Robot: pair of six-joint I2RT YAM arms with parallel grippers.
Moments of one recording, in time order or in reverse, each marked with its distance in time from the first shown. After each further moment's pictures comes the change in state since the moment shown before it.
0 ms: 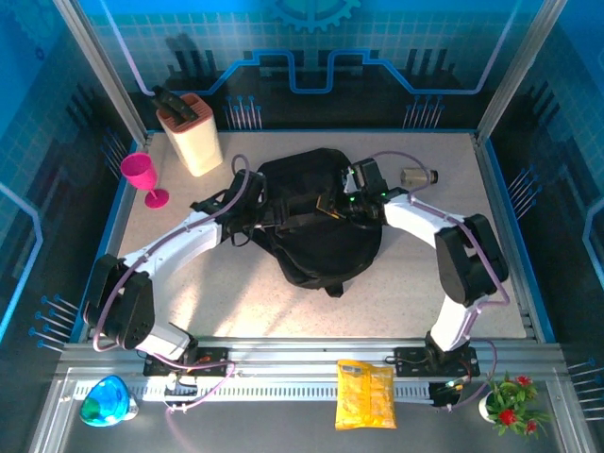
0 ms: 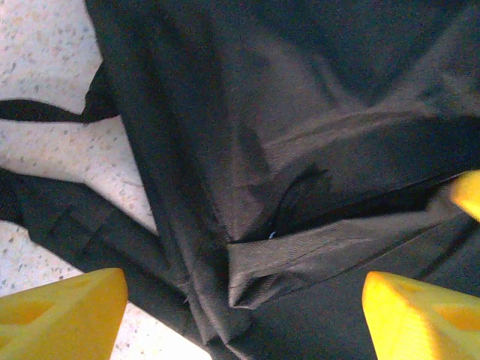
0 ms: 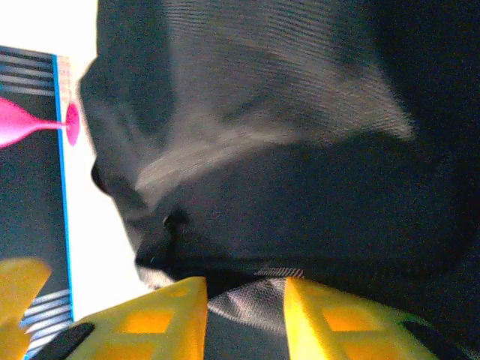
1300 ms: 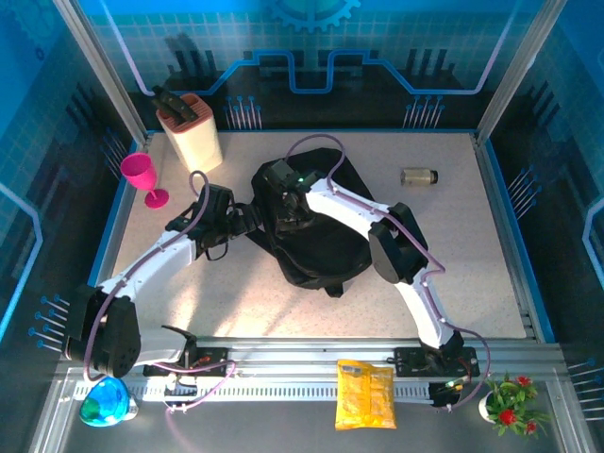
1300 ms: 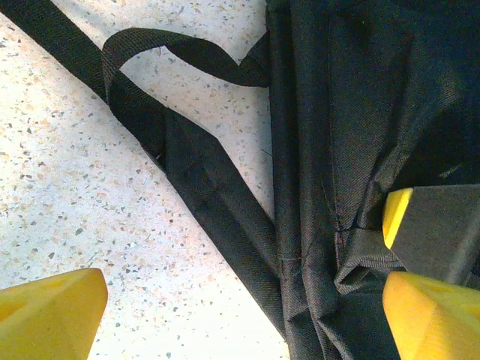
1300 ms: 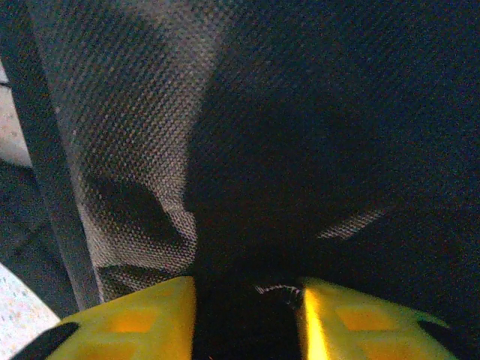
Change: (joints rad) left arm 0.164 -0.181 -0.210 0.015 0.029 -0.146; right arm 0.337 0.517 0.798 -0.665 0.550 -0.132
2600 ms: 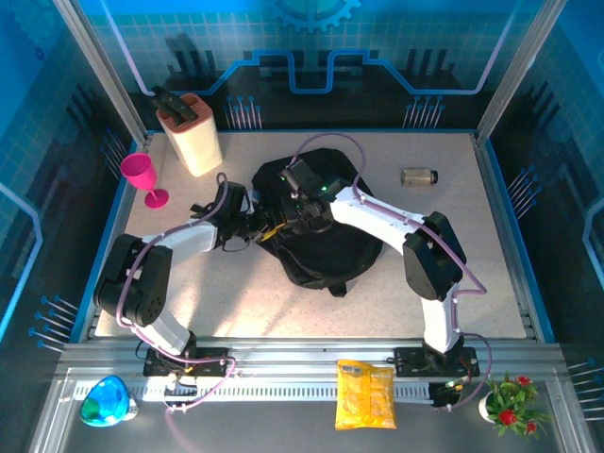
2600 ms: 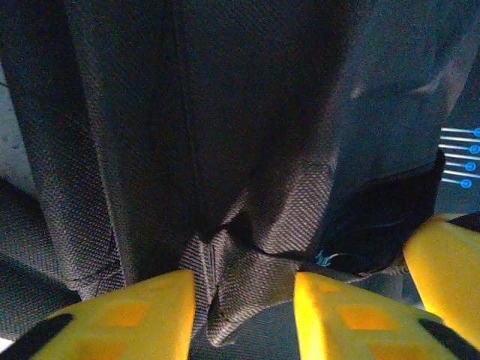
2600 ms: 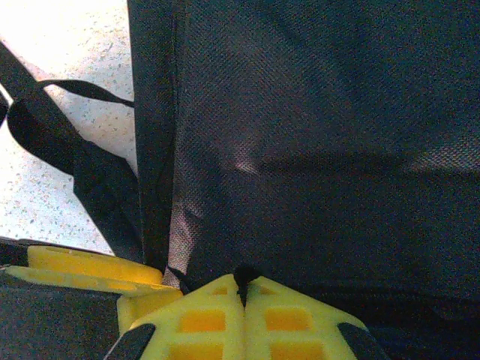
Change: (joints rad) left arm 0.005 0.321 0.002 0.394 0.552 -0.183; right arm -0.004 -0.306 -0.338 0.249 -0.026 -0.126
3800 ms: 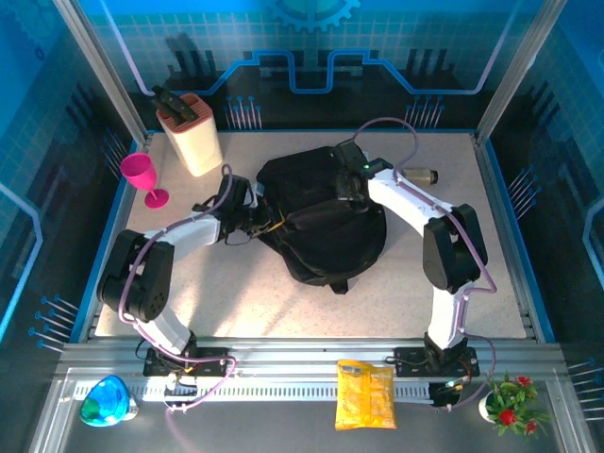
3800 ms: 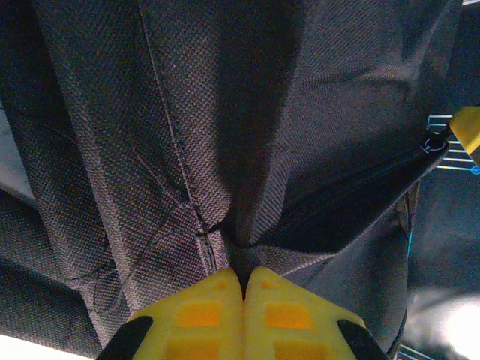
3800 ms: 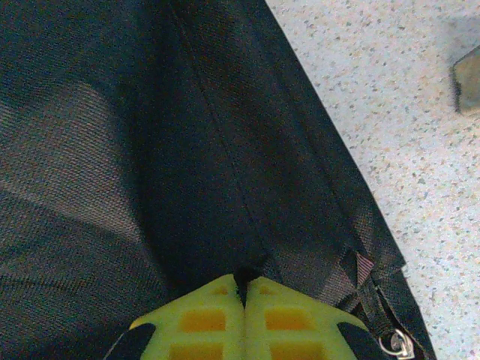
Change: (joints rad) left arm -0.008 0.040 0.106 -0.064 -0.016 0.093; right arm -0.283 -0.046 -0.064 -0.077 0.245 -0.018
